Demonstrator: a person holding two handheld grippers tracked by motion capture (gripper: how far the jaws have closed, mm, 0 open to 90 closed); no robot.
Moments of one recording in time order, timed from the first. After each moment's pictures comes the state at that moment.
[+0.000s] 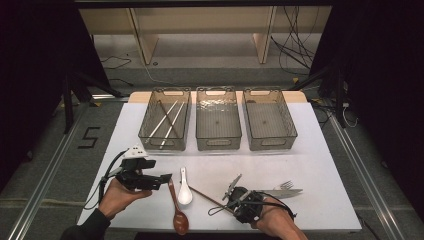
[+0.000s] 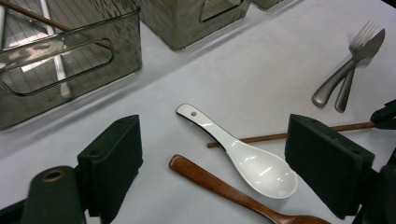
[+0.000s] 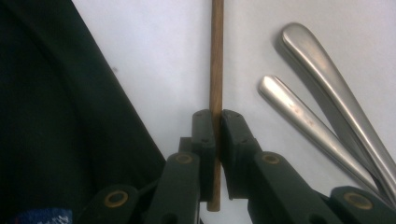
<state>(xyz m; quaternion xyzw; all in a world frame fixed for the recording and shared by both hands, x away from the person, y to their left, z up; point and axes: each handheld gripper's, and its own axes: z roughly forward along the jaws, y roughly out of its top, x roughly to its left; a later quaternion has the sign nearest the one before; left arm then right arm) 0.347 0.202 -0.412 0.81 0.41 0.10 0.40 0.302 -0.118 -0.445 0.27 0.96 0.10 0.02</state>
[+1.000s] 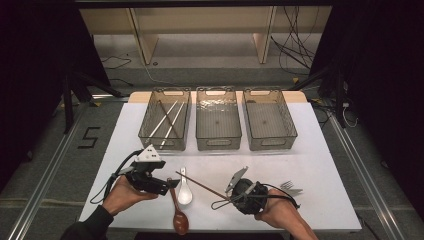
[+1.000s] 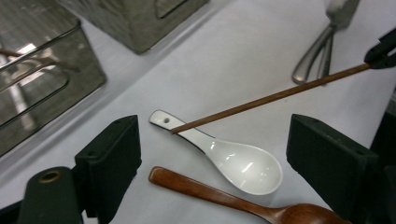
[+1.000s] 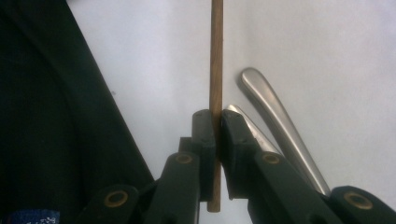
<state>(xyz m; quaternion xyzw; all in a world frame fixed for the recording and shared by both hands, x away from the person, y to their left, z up) 0.345 0.172 -0.407 0.87 0.31 0.10 0.37 0.307 -0.122 -0.415 0.23 0.96 0.15 0.06</state>
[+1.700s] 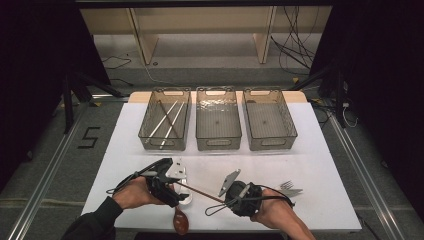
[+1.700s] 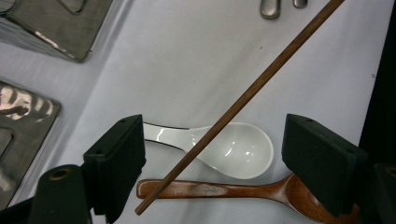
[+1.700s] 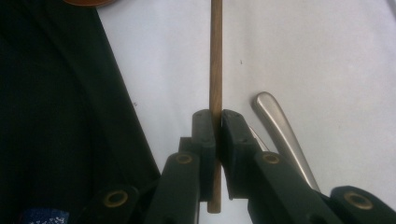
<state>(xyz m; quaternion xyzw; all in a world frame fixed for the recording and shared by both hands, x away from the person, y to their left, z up) 0.341 0.128 -0.413 0.95 0.15 0.11 0.26 0.300 -0.108 -0.407 0.19 0.97 0.16 0.07</state>
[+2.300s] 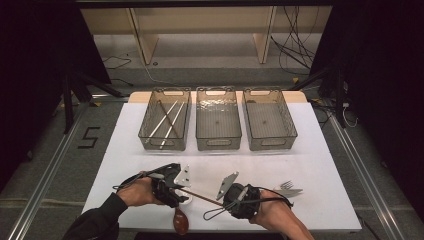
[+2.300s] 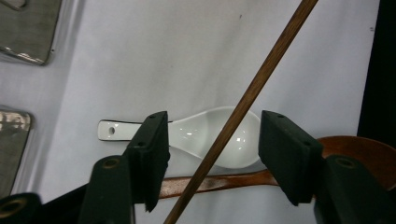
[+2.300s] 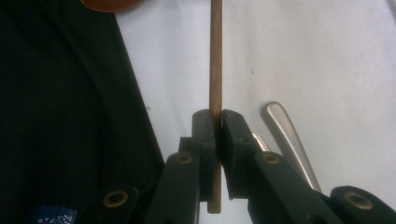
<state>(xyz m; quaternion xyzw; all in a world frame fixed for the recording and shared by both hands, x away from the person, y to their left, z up) 0.343 0.119 -0.424 0.97 0.08 0.10 0.20 0.294 -0.105 -0.404 0.16 0.97 0.17 0.06</state>
